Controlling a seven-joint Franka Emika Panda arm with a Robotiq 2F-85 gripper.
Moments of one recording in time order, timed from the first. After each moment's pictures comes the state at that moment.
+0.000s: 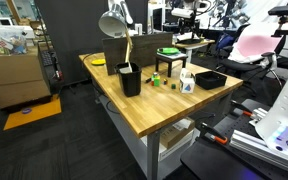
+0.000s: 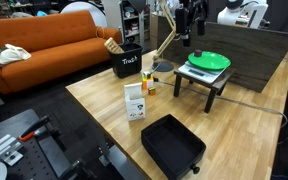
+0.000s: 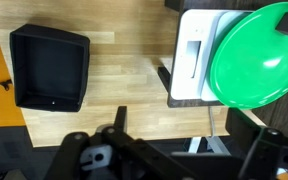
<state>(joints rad) -0.18 0.23 -0.14 -1.90 -0.15 2.32 1.34</state>
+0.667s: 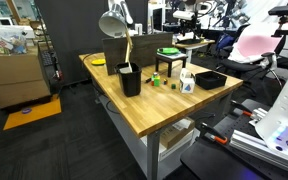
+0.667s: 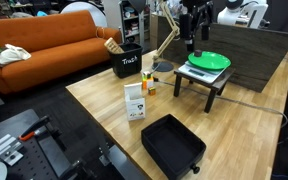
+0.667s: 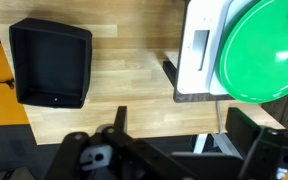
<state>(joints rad) -0.17 0.26 -0.18 -1.89 -0.15 2.32 1.34</state>
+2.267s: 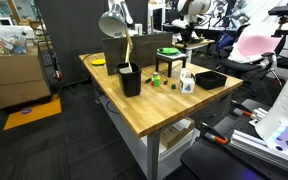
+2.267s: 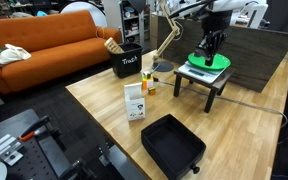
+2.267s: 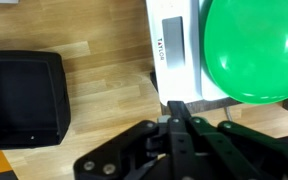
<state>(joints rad) -0.20 0.51 -0.22 -1.66 0.09 2.32 1.32</state>
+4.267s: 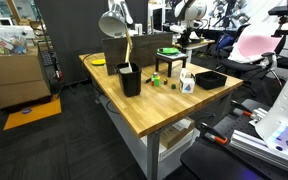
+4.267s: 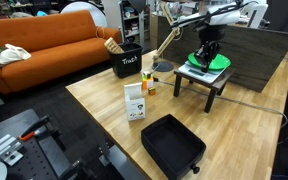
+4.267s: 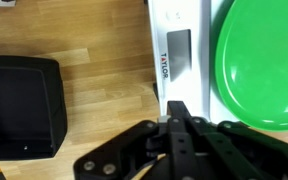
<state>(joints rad) -0.20 0.59 -0.21 -1.61 0.10 2.30 1.30</state>
